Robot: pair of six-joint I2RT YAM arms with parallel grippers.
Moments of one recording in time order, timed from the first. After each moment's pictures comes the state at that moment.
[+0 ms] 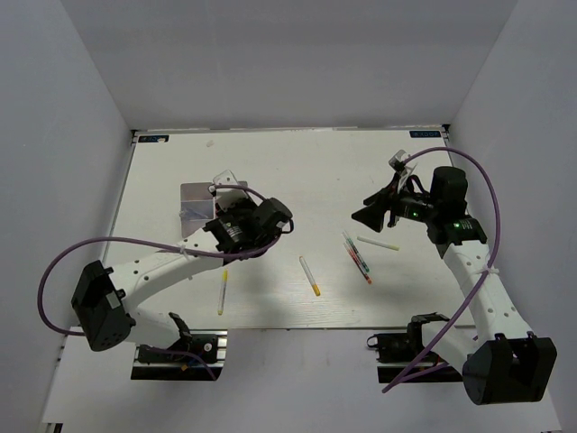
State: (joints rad) left arm -0.95 1.35 1.10 -0.66 -1.08 -1.17; right arm 0.10 1.02 0.87 -0.29 -0.93 -0.07
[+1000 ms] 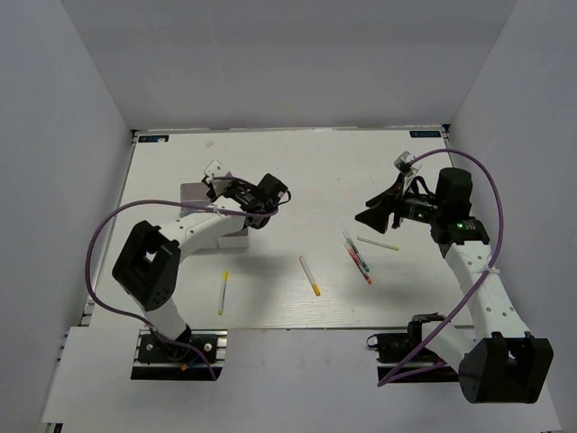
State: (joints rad) left arm -0.70 1.69 1.22 -0.69 -1.33 -1.43; right arm 0.04 1.02 0.85 -0.29 -1.01 -0.07
